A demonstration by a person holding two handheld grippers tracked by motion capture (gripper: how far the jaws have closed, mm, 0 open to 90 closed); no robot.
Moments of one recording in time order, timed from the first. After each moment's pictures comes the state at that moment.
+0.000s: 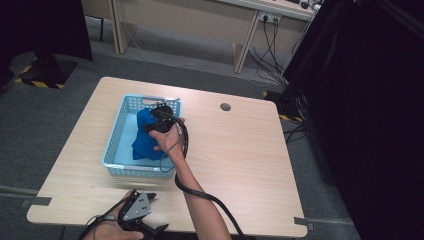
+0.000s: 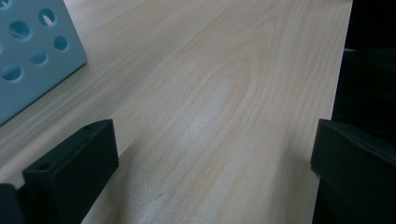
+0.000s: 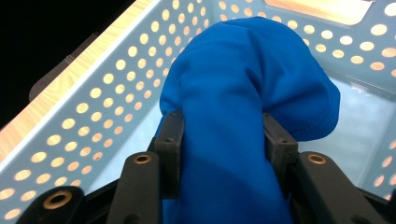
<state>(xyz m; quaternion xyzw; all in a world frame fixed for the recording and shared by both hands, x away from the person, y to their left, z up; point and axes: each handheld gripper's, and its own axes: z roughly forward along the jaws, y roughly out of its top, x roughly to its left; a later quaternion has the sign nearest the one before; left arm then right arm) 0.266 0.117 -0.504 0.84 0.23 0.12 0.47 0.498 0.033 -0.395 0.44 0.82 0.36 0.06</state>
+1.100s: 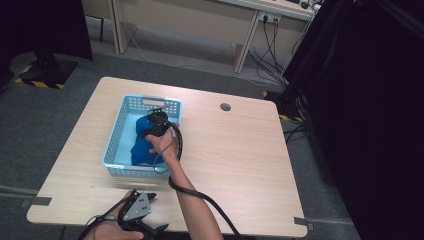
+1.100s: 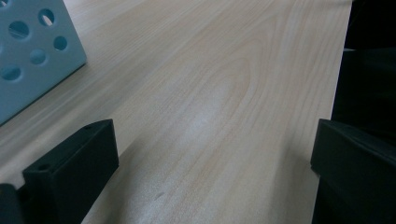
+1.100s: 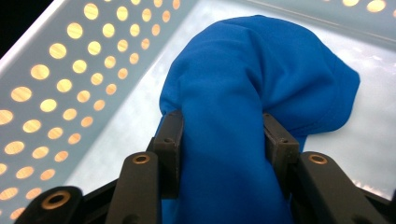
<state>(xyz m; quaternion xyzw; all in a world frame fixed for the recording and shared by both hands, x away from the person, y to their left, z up) 0.266 0.117 -0.504 0.84 0.23 0.12 0.47 0.508 0.048 -0.430 0.46 0.83 0.32 0.05</state>
